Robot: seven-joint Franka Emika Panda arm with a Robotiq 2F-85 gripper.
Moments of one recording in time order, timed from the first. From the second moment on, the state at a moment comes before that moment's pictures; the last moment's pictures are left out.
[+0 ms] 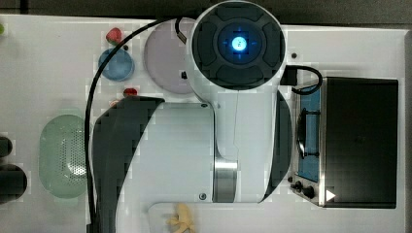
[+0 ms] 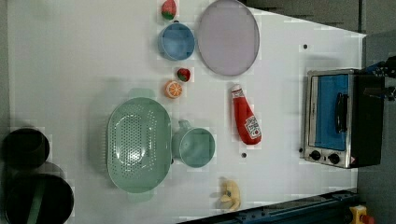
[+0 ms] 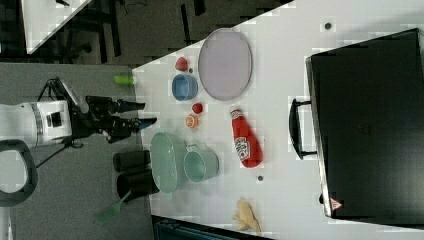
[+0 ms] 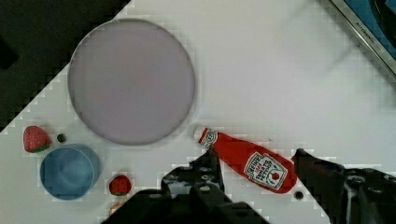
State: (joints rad) arm -0.03 -0.02 0.02 -1.76 -0.01 0.20 -0.01
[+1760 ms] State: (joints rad) arm -0.10 0.04 0.17 -2.40 0.03 0.80 -0.86
